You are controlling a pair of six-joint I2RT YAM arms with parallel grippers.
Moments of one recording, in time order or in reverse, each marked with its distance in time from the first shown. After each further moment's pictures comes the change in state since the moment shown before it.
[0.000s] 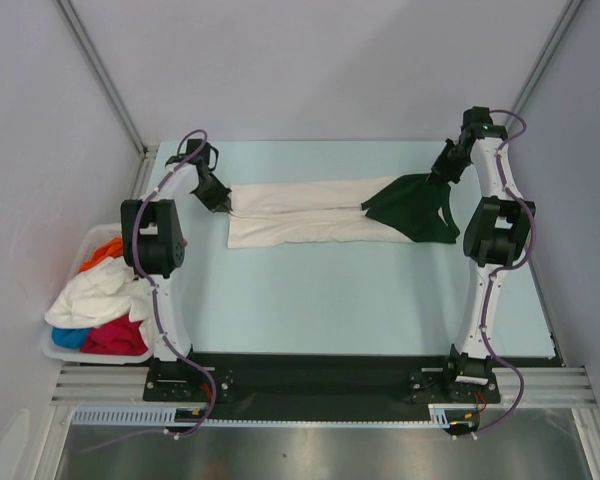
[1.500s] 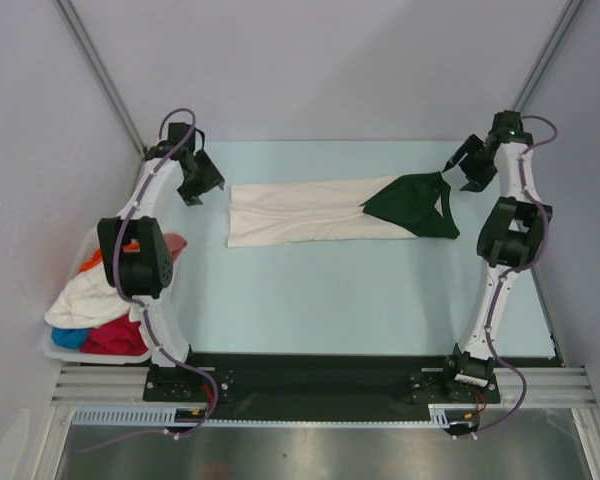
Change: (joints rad) left arm 0.002 -0.199 -0.015 -0.047 -0.134 0.144; right arm -0.110 0.052 0.042 0.109 0.026 0.053
